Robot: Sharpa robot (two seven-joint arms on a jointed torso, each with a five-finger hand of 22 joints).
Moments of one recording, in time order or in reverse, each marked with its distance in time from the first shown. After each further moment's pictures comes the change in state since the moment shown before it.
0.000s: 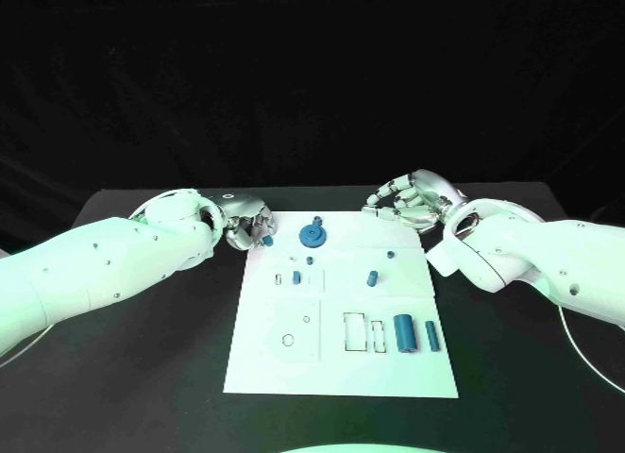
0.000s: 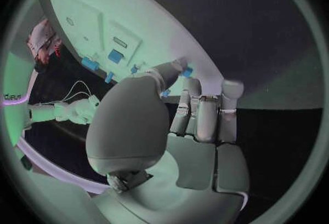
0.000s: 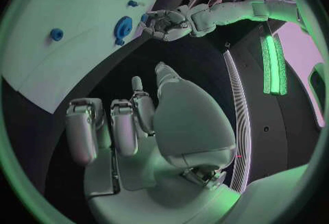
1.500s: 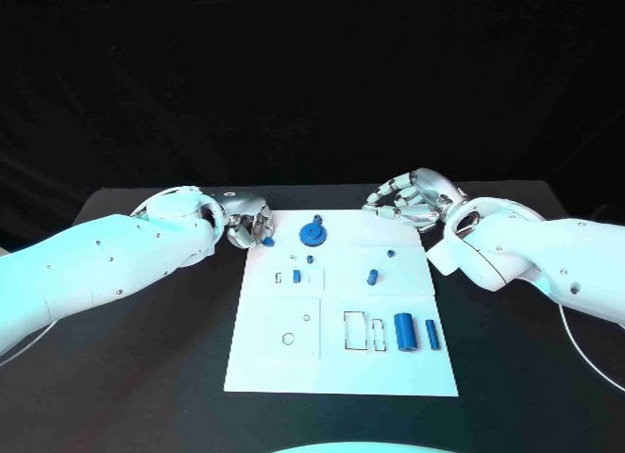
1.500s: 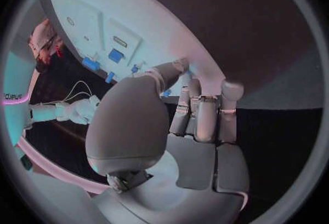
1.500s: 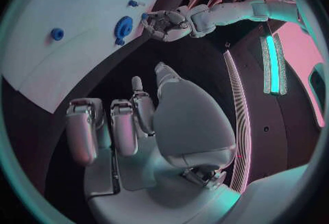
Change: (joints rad) left arm 0.001 0.010 0.001 -0.015 -0.001 0.009 0.019; left_hand 0.013 0.016 0.044 -0.011 -0.004 0.156 -0.005 0.047 0.039 0.007 -0.007 -0.011 0.011 0.005 -0.005 0.000 0.014 0.000 0.007 -0.007 0.016 0.020; right arm 0.000 0.000 0.000 0.000 -0.001 0.000 0.000; right_hand 0.000 0.000 0.003 0.003 0.000 0.000 0.000 0.000 -0.001 0.004 0.004 0.005 0.000 0.000 0.000 0.000 0.000 0.000 0.000 0.000 0.000 0.000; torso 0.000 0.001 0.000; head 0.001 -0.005
